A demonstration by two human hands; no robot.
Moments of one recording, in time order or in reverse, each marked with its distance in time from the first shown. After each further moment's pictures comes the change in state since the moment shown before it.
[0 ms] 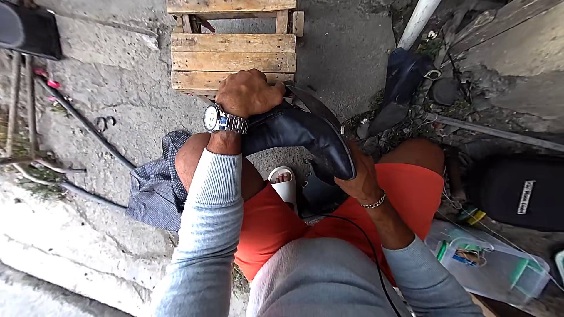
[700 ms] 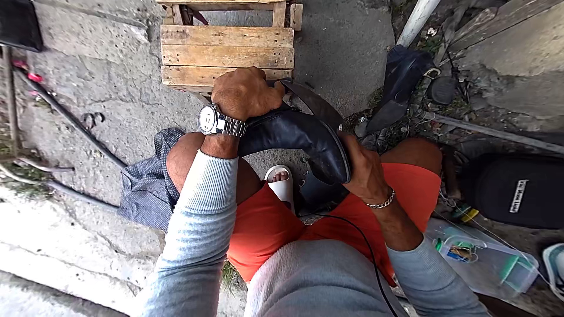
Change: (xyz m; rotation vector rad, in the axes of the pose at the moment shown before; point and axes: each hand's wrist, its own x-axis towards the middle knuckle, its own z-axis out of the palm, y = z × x) left_hand -0.006 0.009 -0.004 0.052 -0.019 -0.017; right_hand 0.020 -0.005 -0.021 -0.053 -0.103 -0.053
